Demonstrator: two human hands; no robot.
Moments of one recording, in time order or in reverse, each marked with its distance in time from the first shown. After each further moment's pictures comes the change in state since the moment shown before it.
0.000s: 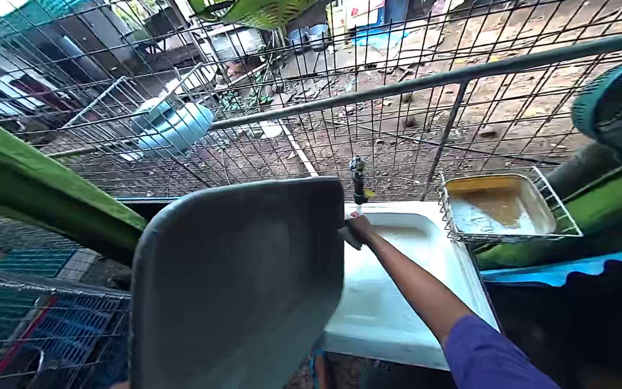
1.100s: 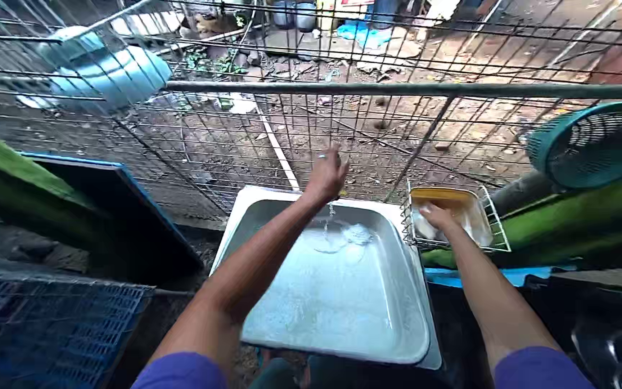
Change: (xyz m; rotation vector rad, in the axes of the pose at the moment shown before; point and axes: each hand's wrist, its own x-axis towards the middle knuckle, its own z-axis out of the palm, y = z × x) left_hand 0.208 -0.014 0.366 0.078 -0.613 -0.042; right_hand -0.041 0.112 -0.250 -0.415 0.321 0.336
